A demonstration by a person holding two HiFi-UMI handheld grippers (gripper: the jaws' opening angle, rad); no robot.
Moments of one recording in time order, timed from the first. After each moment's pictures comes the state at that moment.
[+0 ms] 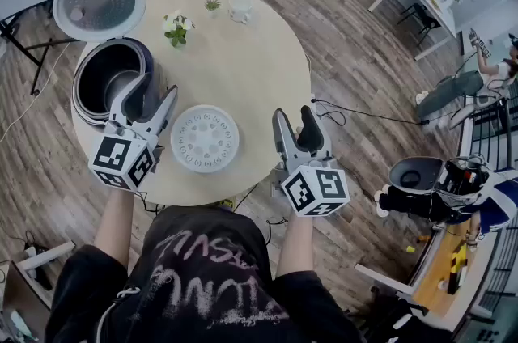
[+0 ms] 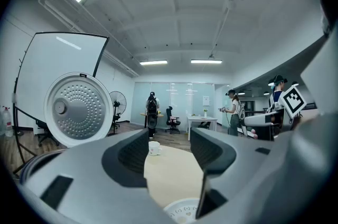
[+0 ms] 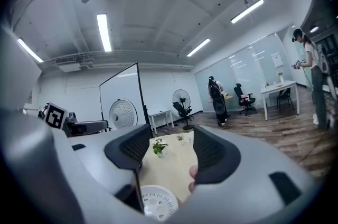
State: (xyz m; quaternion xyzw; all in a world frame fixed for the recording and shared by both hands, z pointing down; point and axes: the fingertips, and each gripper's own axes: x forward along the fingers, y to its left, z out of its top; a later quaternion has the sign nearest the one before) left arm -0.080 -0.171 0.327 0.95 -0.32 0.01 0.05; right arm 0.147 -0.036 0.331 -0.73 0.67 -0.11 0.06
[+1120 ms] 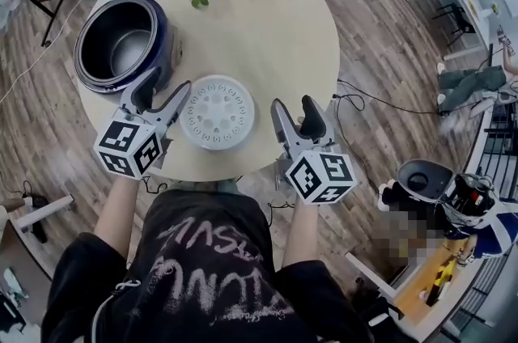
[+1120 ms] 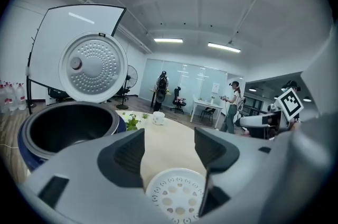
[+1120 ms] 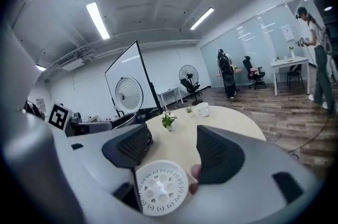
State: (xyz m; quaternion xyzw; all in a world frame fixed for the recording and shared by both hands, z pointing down) left arm -0.094 -0.160 0.415 0.92 -0.35 0.10 0.17; right arm 0.125 -0.063 0.409 -0.67 0.71 -0.22 0.00
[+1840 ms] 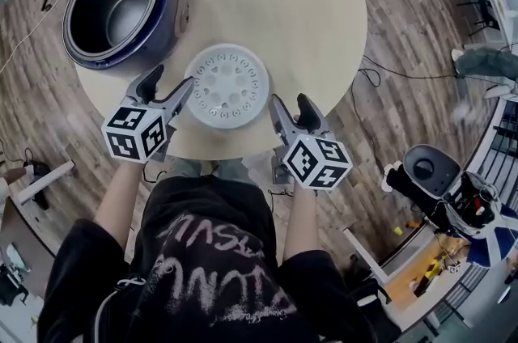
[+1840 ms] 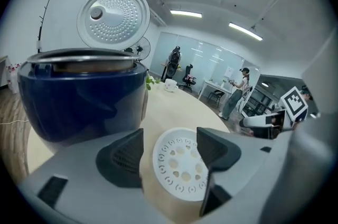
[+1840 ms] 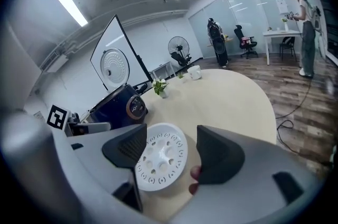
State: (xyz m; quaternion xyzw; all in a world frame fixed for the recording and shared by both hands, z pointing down) left arm -0.121 -0.141 0.533 0.86 -0.37 0.21 0.28; right arm 0.106 -0.048 0.527 -0.65 0.66 -0.37 -0.07
